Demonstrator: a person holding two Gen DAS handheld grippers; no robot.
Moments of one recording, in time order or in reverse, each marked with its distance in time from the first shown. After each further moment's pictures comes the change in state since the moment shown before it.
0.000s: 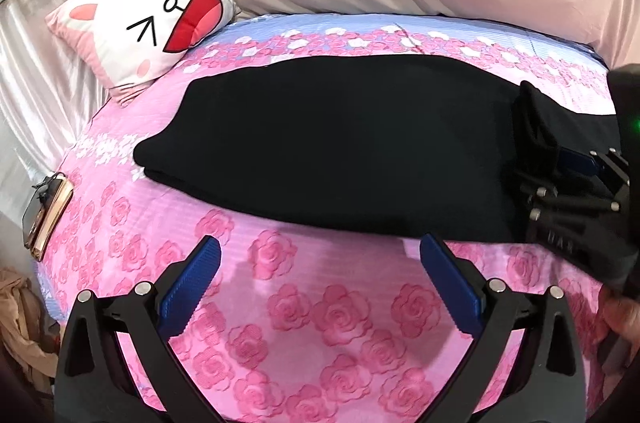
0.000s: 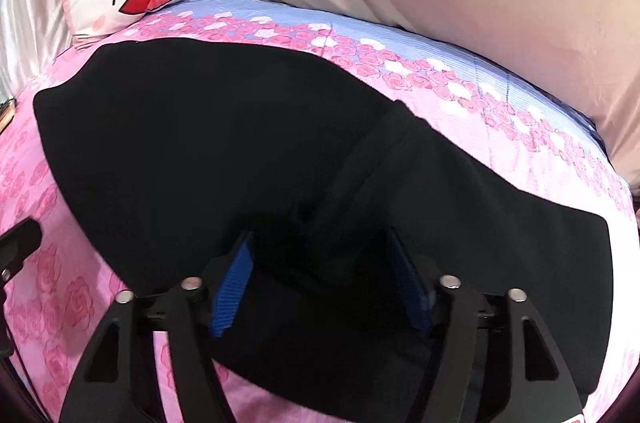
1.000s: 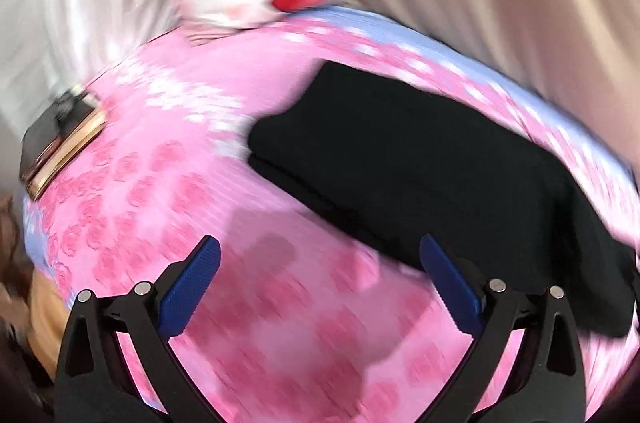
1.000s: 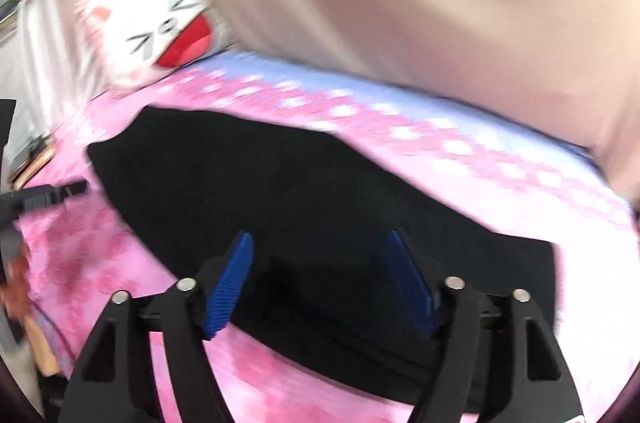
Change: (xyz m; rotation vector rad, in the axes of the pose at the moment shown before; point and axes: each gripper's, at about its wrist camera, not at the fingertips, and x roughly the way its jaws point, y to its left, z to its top) left arm 0.036 0.148 0.015 -0.396 0.017 0.007; right arm -0.083 0.005 0.007 0.041 -0.158 0.038
